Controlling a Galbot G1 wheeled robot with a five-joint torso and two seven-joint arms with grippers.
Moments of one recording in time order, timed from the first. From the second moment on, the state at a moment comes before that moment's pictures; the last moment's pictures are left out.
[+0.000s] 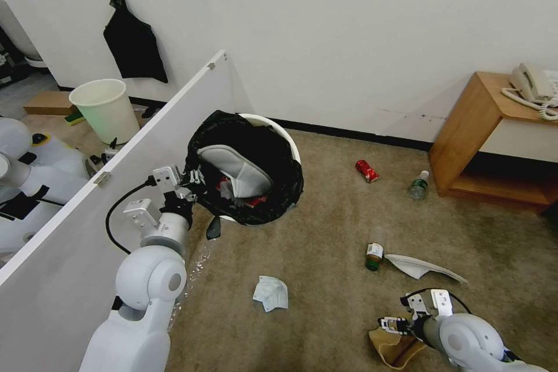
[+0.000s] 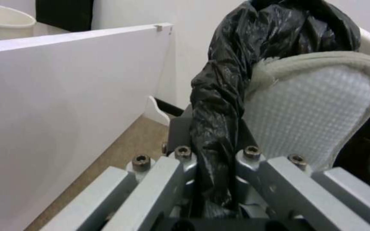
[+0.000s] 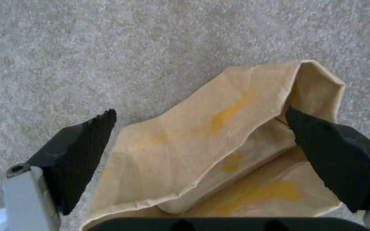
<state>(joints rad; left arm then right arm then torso) 1.17 -1.35 -0.44 -2.16 -0.55 0.38 -0.31 -1.41 0.74 0.24 1.75 1.14 -0.67 0.38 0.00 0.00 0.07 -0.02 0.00</state>
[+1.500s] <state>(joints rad) 1.17 -1.35 -0.45 -2.15 -0.55 0.38 -0.31 -1.31 0.81 0.15 1.60 1.04 -0.62 0.32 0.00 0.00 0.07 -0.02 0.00</state>
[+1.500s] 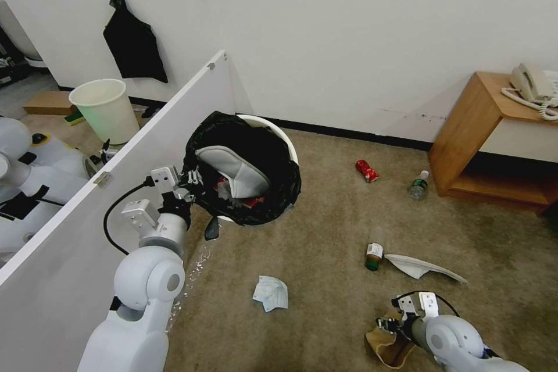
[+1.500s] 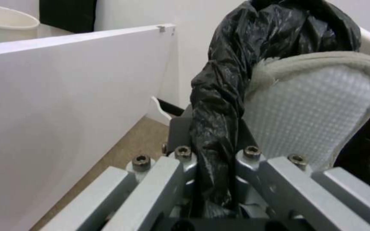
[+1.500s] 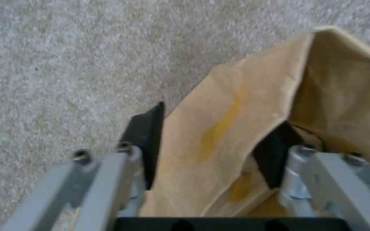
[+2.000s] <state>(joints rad) 1.16 -1.36 -0.45 -2.14 -0.55 0.37 -0.31 -1.28 0.81 0.14 1.60 1.02 -0.60 0.31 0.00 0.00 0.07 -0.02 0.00</state>
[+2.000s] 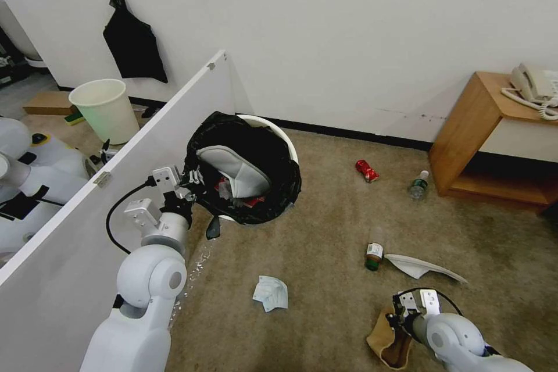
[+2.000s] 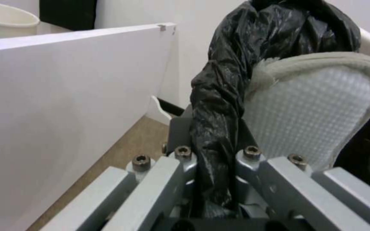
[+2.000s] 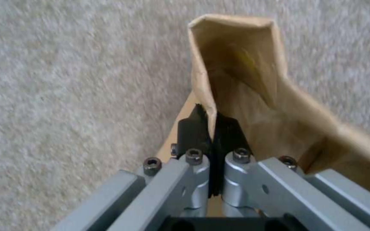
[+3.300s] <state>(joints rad) 1.16 -1.34 -0.45 -2.16 -0.60 0.43 -0.36 -1.23 0.77 0.35 1.91 0.85 -0.55 0.29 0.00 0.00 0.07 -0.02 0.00</state>
